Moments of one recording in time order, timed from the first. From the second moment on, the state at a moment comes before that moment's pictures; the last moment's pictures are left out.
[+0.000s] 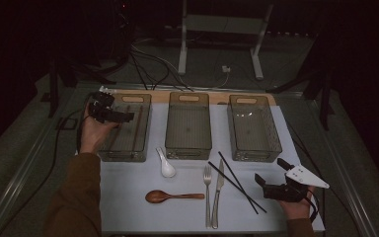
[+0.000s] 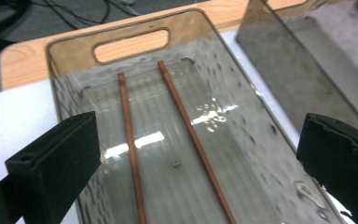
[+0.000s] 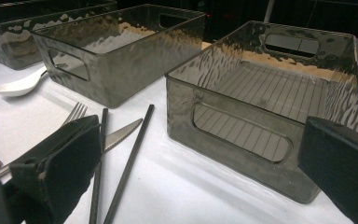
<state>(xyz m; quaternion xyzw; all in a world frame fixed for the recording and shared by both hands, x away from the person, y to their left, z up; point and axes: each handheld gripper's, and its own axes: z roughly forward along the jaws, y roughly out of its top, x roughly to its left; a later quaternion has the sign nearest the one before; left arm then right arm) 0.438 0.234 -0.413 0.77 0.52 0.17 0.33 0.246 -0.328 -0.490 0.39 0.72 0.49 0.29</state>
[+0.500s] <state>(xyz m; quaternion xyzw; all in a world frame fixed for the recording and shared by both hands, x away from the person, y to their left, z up) 0.403 0.239 -0.414 0.76 0.51 0.18 0.36 0.246 -0.327 -0.490 0.40 0.72 0.49 0.29</state>
